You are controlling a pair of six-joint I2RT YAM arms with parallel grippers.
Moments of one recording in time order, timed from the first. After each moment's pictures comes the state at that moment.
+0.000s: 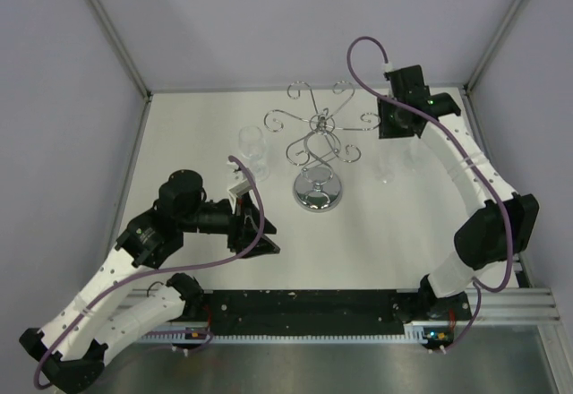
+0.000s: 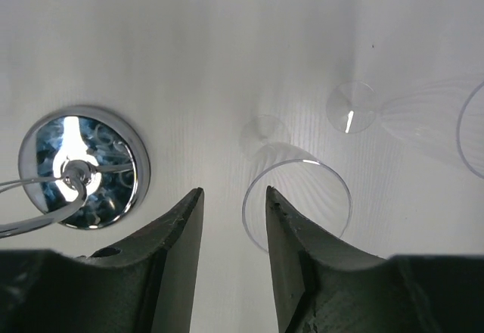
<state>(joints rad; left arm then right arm) -0.66 0.72 0.91 -0.56 0.83 -0.26 0.30 1.61 1.63 -0.90 0.17 0.17</state>
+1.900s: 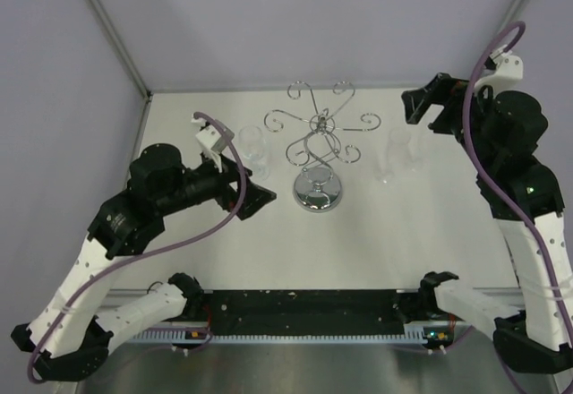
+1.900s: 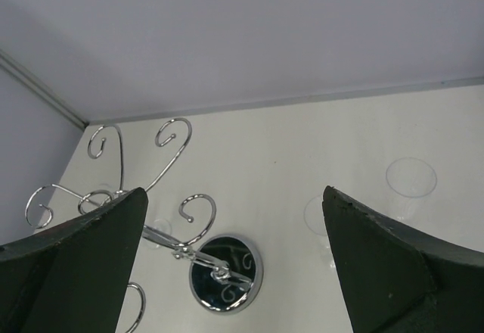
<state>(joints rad) -0.67 0.85 1.30 -0.72 0.33 -0.25 0.29 0.99 1.52 -0.61 0.11 0.33</state>
